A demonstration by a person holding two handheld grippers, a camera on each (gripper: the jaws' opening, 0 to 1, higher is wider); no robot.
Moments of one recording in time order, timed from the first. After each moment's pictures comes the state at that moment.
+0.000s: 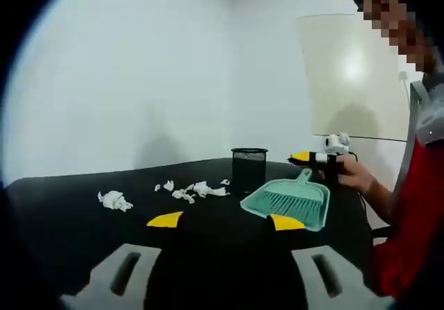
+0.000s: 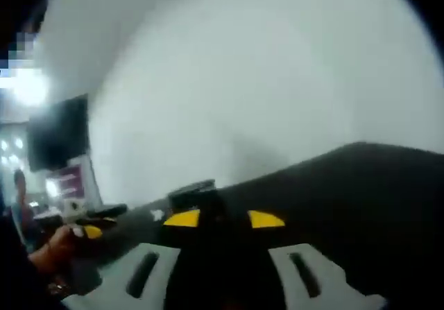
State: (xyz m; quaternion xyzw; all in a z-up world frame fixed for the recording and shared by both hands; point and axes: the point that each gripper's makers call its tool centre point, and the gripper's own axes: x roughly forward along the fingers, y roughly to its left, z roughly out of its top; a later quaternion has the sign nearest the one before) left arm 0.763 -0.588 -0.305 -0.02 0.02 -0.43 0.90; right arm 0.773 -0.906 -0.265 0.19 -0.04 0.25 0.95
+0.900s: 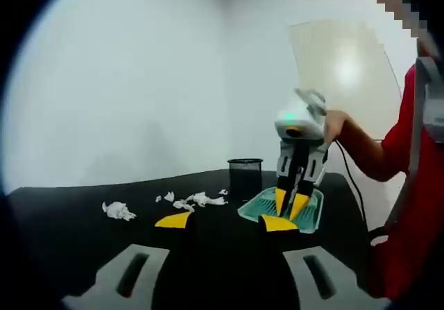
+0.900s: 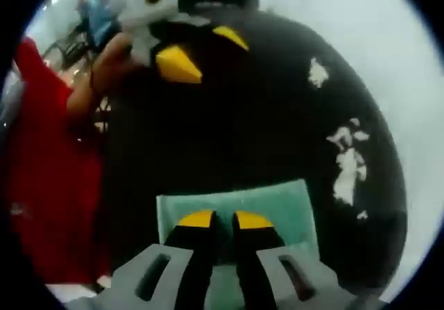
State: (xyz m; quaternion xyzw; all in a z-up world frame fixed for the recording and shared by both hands) left arm 0.758 -0.577 -0.297 -0.01 -0.01 -0.42 0.91; right arm 0.729 -0.699 -0.360 -0.38 0.41 0.51 0.65
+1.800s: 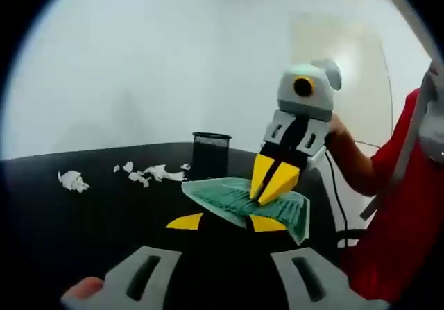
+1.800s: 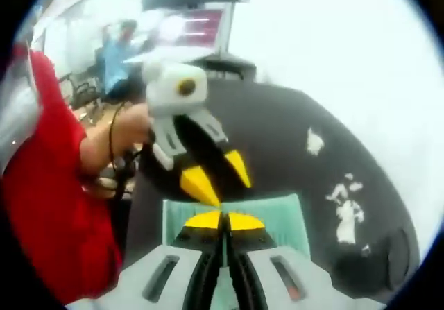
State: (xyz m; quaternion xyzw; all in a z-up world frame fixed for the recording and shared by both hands) left arm 0.731 -0.628 -0.324 -0.01 0.10 -0.49 0.87; right arm 0.703 -0.644 -0.312 -0.26 0.23 0.57 0.74
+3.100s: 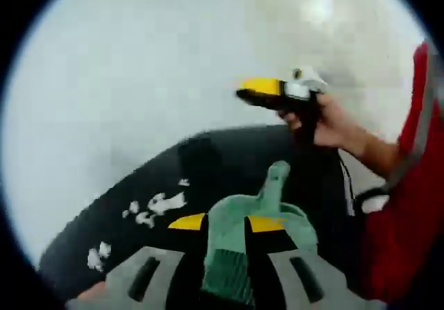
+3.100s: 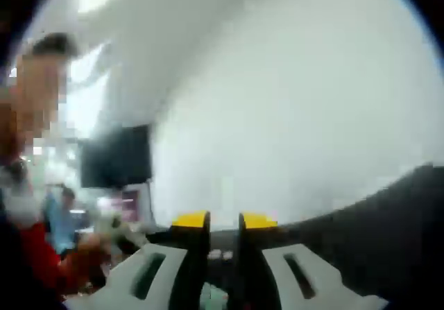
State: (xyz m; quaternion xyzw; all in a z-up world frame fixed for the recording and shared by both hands) left arm 0.713 -0.706 -0.291 0.28 0.13 -0.48 0.82; right arm 0.750 -0.849 -0.203 0.19 -0.13 0.35 0.91
